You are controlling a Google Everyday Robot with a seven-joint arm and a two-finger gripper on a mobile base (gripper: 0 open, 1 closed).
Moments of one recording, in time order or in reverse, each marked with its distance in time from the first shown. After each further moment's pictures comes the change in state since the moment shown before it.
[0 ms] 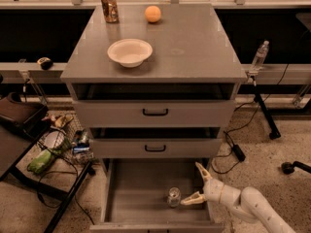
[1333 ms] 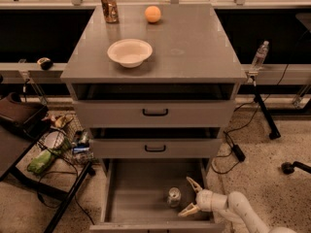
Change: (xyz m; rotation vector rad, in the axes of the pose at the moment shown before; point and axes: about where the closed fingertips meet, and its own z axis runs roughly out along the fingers) arm 0.154 0.033 0.045 -0.167 0.048 0.015
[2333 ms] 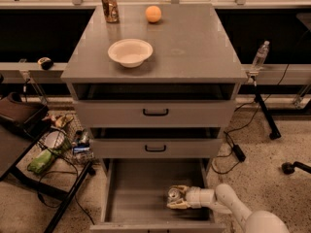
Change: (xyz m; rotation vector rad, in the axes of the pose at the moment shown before) arm 0.005 0.016 0.050 -0.148 0.055 0.069
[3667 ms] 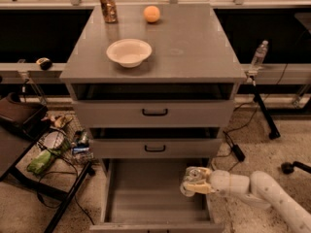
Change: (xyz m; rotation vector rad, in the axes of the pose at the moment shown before) arm -0.231 0.022 -0.145 0.036 -0.193 0.223
